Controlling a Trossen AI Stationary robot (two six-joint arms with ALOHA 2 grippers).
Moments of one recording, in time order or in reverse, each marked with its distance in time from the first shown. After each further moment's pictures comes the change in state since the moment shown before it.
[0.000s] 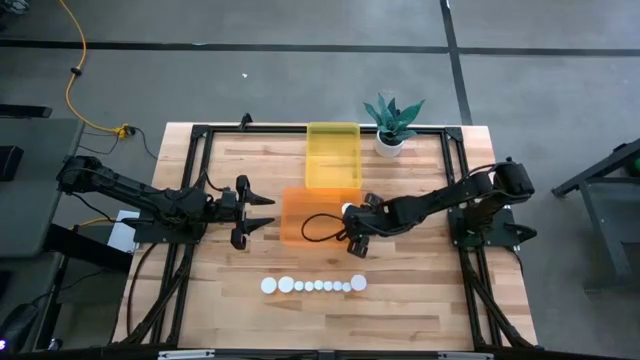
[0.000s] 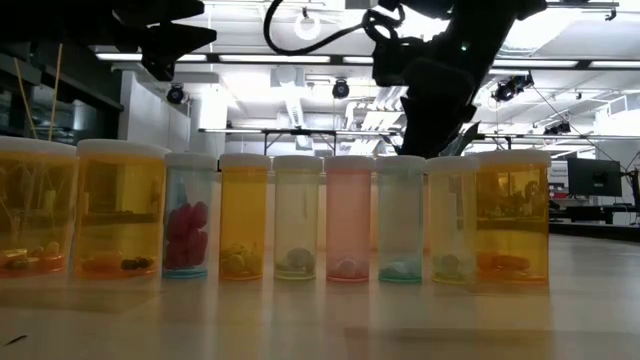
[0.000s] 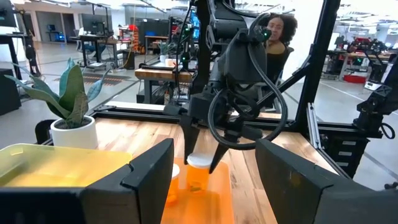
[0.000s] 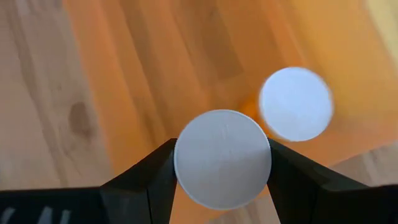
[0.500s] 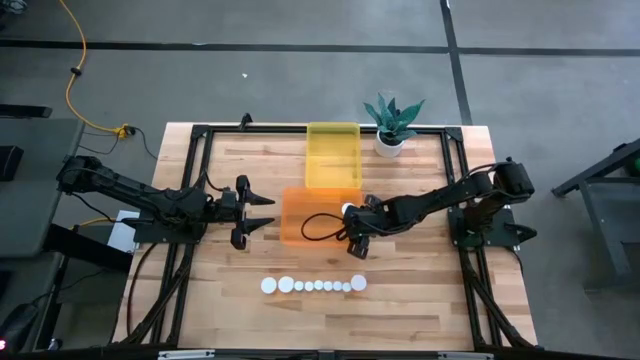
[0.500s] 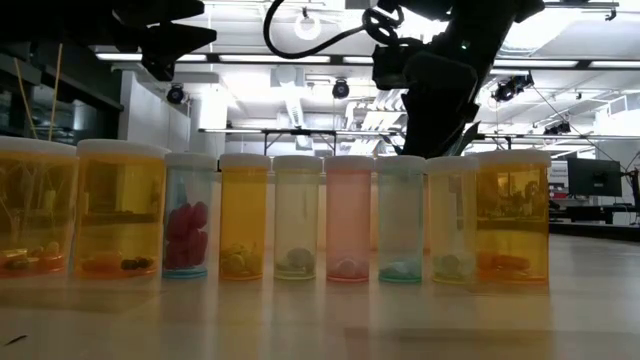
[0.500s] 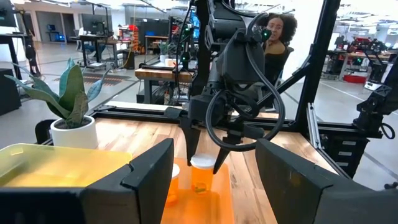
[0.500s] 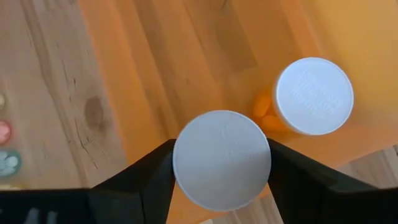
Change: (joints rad) left arm 0.000 0.000 0.000 0.000 0.000 0.000; right arm -0.006 0.000 0.000 0.000 -0.050 0.012
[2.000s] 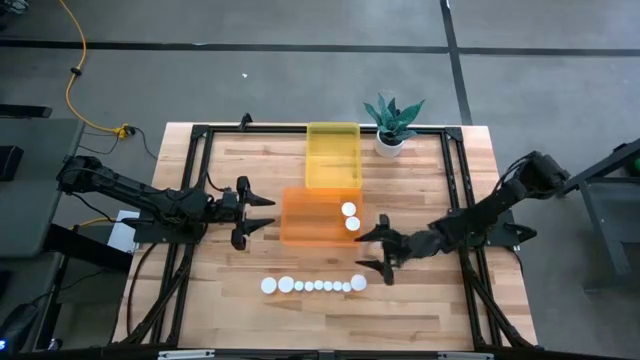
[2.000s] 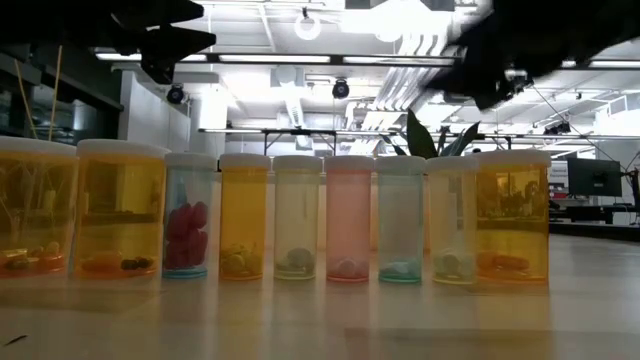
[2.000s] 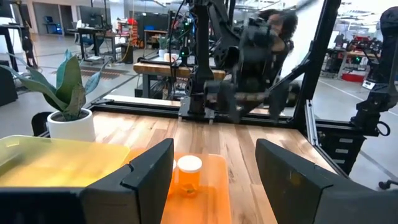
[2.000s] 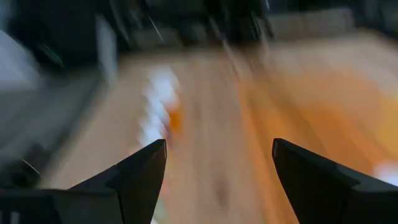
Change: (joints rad) left arm 0.000 0.000 0.000 -0.021 0.004 -0.026; right arm 0.300 -0.313 -0.607 1.196 0.182 -0.257
